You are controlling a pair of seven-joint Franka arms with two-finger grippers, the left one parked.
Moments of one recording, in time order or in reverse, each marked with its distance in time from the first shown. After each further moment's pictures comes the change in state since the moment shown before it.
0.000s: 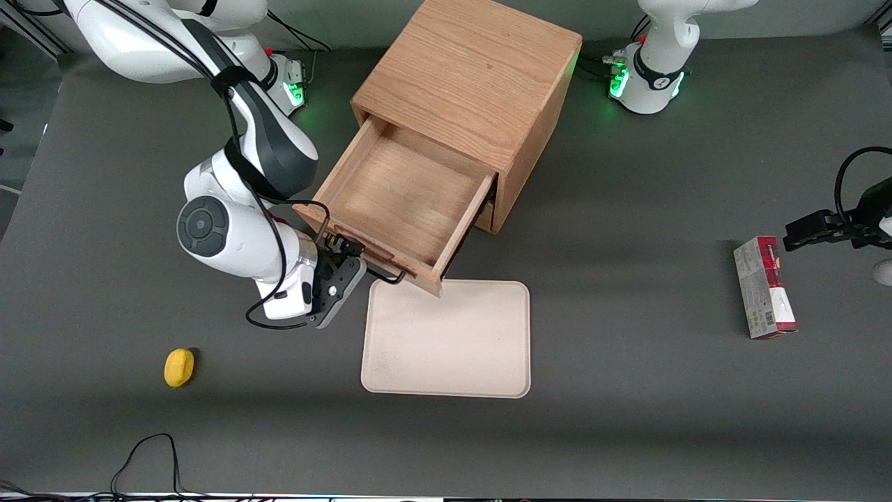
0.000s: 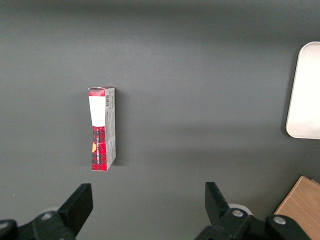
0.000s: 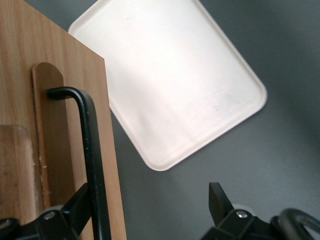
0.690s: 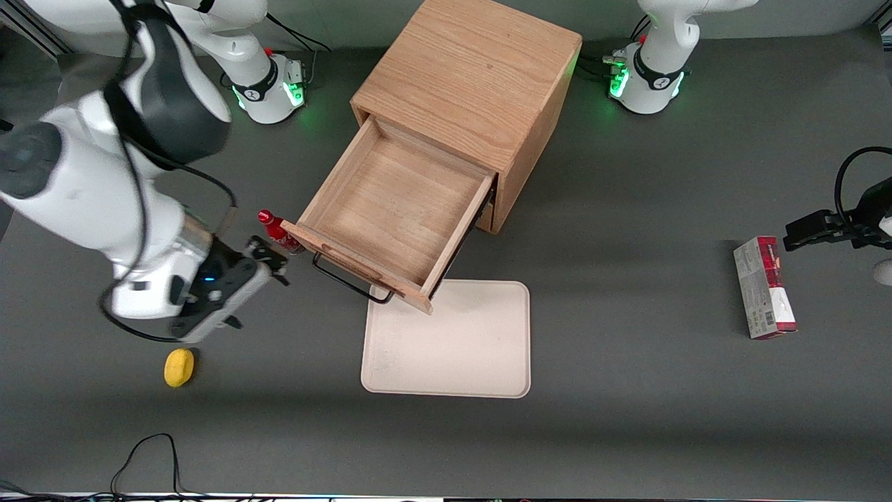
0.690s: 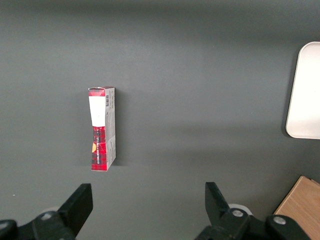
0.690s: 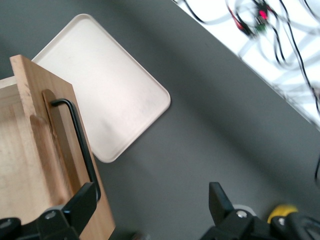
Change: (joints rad) arm -0.010 -0.115 -0.148 0.237 -0.011 -0.230 0.136
